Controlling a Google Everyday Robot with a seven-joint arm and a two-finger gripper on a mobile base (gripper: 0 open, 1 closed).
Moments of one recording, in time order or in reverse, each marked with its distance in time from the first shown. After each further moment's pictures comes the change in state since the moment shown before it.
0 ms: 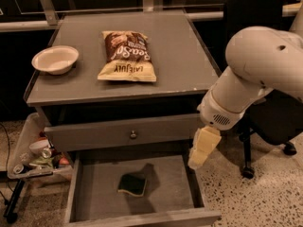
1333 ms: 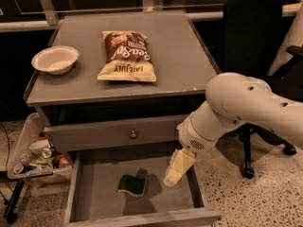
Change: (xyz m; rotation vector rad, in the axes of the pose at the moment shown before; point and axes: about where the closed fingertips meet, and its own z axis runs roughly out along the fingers) arm -0.026 0.024 0.085 -0.050 -0.133 0.017
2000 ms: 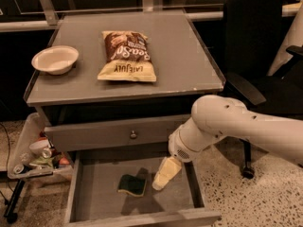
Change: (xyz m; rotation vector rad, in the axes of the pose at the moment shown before) arm 0.003 -0.012 0.070 -0.013 -0.034 0.057
